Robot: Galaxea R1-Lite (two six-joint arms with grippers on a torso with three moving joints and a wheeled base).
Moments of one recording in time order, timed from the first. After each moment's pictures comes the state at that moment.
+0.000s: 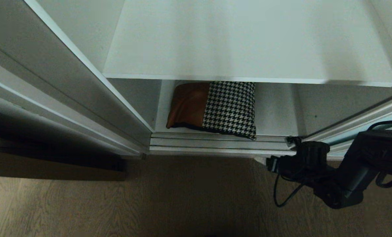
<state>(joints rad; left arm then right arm) 0.01 0.00 0.00 0.00 0.00 0.01 0.16 2.30 -0.80 -1.16 0.37 0.45</state>
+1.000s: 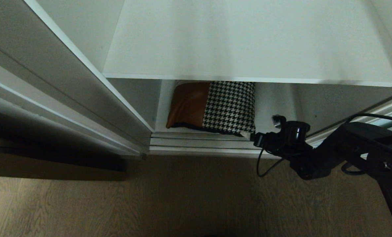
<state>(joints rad) 0.01 0.00 0.00 0.00 0.00 0.01 0.19 2.44 -1.28 -1.05 0.37 0.44</state>
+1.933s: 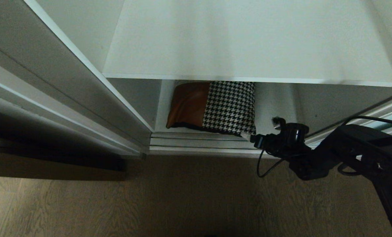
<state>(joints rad) 0.01 0.00 0.00 0.00 0.00 0.01 0.18 2.48 -1.31 -1.05 0.37 0.43</state>
